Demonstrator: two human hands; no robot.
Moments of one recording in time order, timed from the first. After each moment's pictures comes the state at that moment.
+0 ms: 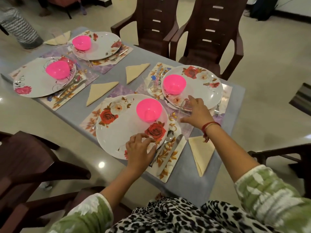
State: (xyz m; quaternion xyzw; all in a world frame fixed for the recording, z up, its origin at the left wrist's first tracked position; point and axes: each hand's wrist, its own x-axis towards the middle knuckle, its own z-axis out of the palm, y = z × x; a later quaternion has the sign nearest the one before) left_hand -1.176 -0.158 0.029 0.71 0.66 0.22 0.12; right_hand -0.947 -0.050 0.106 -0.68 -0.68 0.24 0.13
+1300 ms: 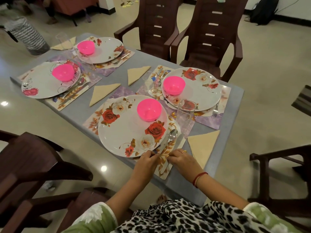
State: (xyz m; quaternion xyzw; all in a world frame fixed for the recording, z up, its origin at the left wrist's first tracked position) left_hand -1.168 -0.202 0.001 0.81 0.54 0.21 0.14; right_hand -0.976 -0.190 0.007 -0.45 -0.87 0.09 0.17
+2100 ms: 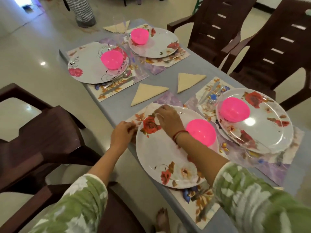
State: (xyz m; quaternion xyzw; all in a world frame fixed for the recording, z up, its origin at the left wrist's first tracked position) left_hand -1.385 -0.059 0.018 0.52 0.80 0.22 0.18; right_hand -1.208 0.034 0.055 -0.44 -0.85 0.20 0.22
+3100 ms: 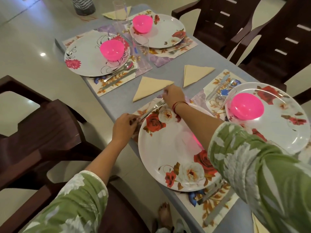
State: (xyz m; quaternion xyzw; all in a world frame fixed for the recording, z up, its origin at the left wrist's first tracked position) left_hand -1.396 -0.036 0.006 0.53 0.79 0.27 0.17; right_hand -1.248 0.135 0.032 -0.58 -0.78 0.23 0.10
